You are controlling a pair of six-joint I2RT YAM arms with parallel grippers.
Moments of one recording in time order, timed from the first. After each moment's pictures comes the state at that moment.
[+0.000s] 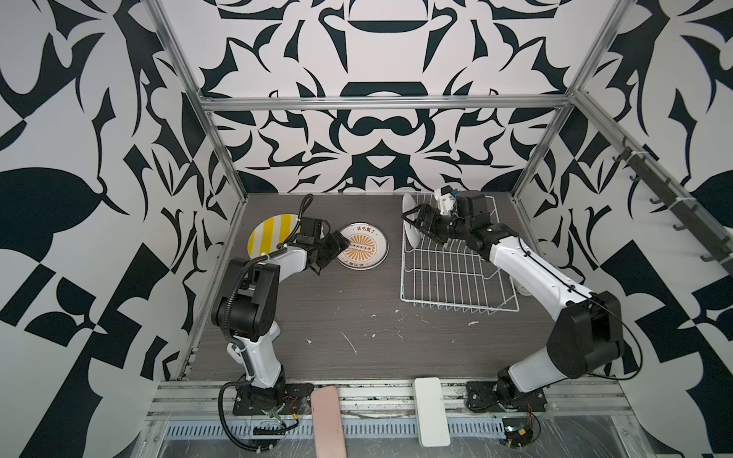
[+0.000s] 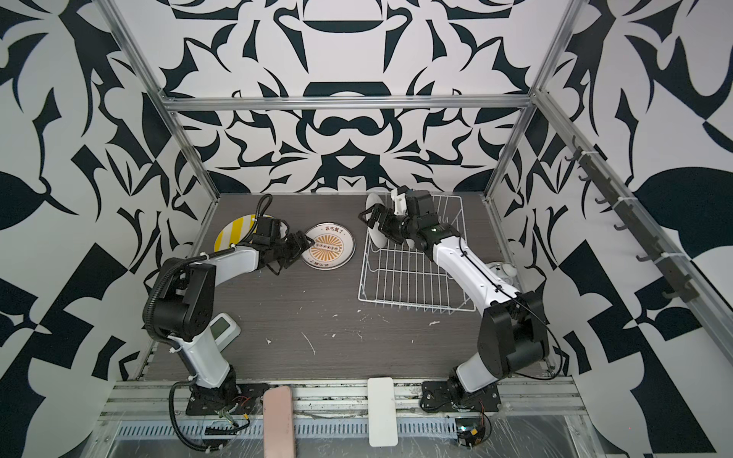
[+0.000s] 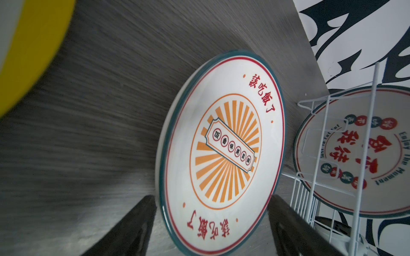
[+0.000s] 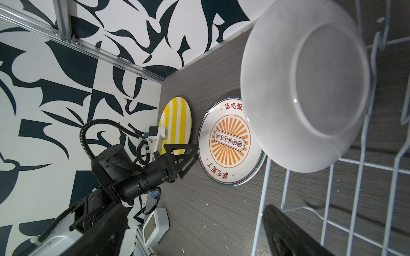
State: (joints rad) left arm -0.26 1.81 1.05 -0.05 0.35 -0.84; right arm 0.33 1.53 1.26 -0.27 -0.50 0.77
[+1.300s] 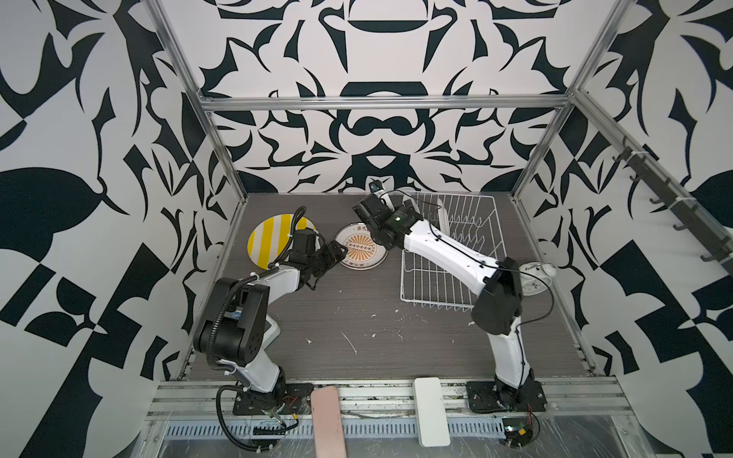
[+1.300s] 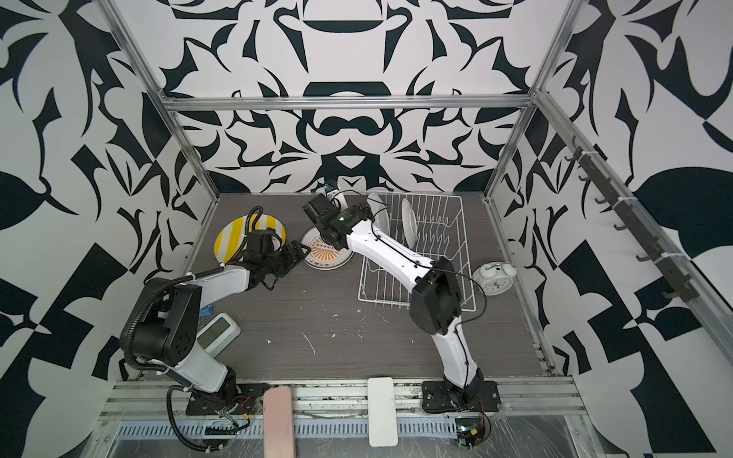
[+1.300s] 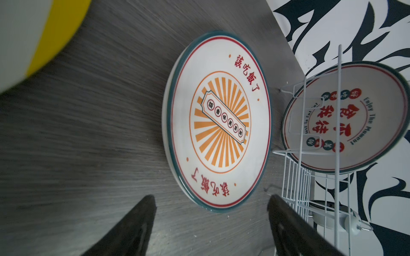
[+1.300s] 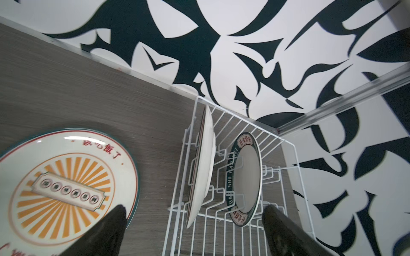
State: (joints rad) left arm -0.26 1.62 0.81 0.11 0.36 -0.81; right arm 0.81 2.15 2.13 -0.92 0.92 0.26
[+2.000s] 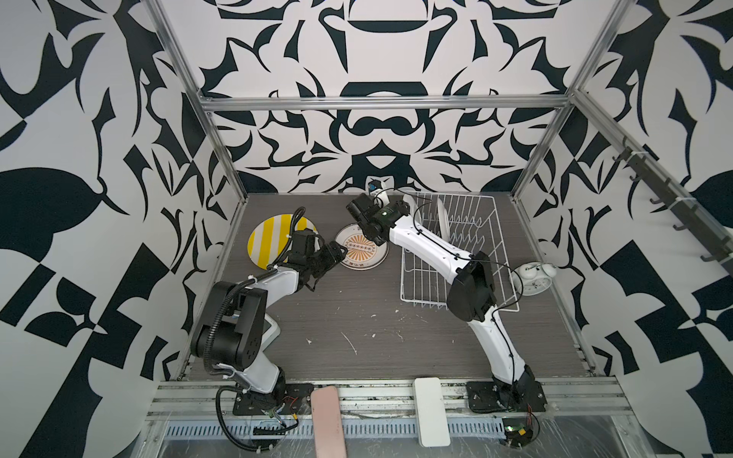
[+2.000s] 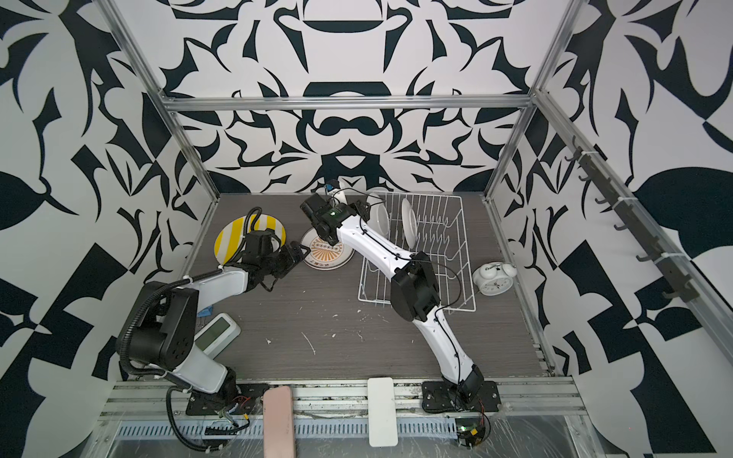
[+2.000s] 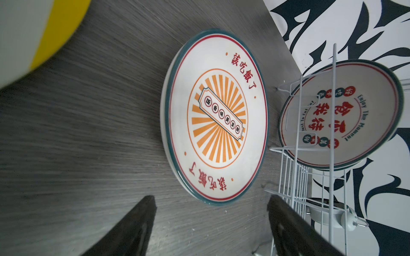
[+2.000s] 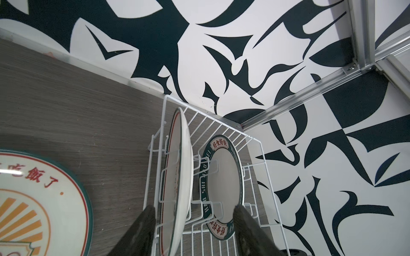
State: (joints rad) left arm -0.26 1.60 0.79 0.11 0.36 -0.82; right arm 0.77 2.32 2.29 -1.00 1.08 0.27
